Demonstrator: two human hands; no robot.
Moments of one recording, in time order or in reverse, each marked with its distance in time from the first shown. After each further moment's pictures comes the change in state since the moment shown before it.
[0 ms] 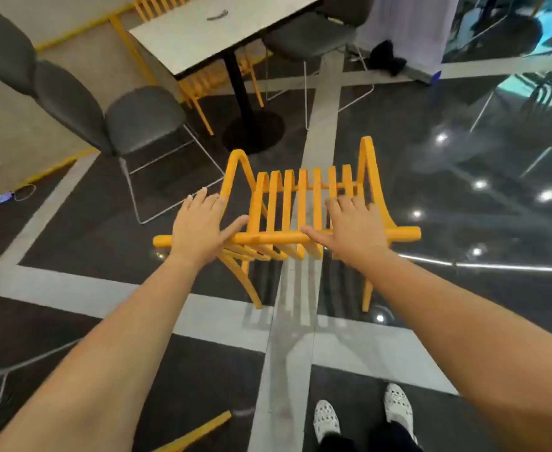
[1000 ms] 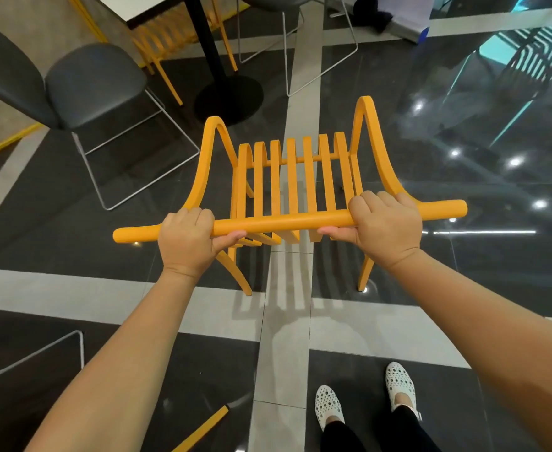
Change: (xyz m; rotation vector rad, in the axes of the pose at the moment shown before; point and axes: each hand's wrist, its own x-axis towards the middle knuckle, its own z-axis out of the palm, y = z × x) left_hand 0.001 -0.023 0.104 -0.021 0.523 0.188; right_hand -0.004 0.017 0.070 -0.121 0.494 -0.188
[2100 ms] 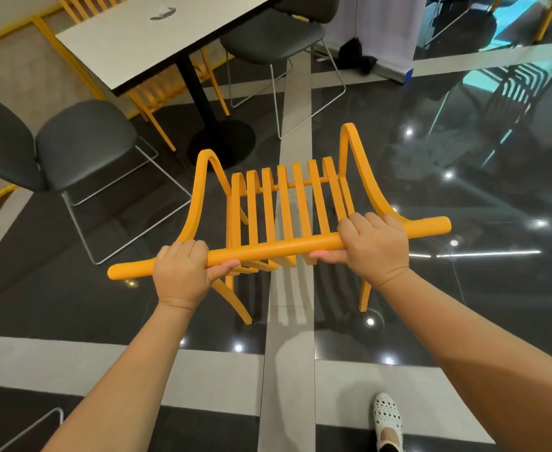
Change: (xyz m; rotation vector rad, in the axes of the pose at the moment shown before) left_hand 0.112 -0.022 0.079 0.001 0.024 0.007; right_hand 0.094 0.066 0.094 -0.029 0.156 -0.027
